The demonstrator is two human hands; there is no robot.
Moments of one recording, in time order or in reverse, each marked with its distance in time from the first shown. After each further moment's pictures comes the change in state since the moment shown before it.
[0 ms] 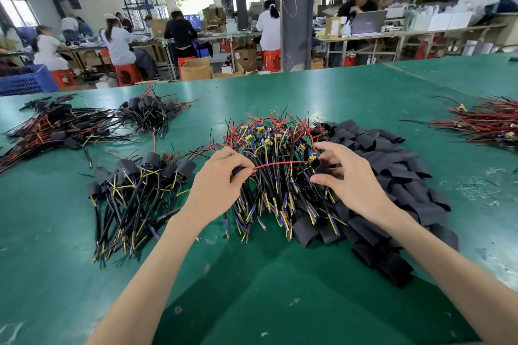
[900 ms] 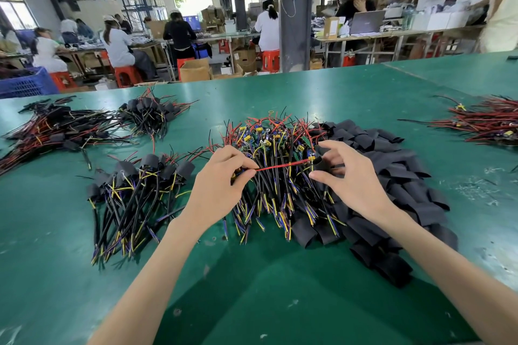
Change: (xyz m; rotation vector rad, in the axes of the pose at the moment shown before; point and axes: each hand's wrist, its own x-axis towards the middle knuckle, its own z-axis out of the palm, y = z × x) left_hand -0.003 0.007 0.000 0.015 0.077 0.131; right_hand 0.002 0.004 0.000 -0.024 0.106 -0.028
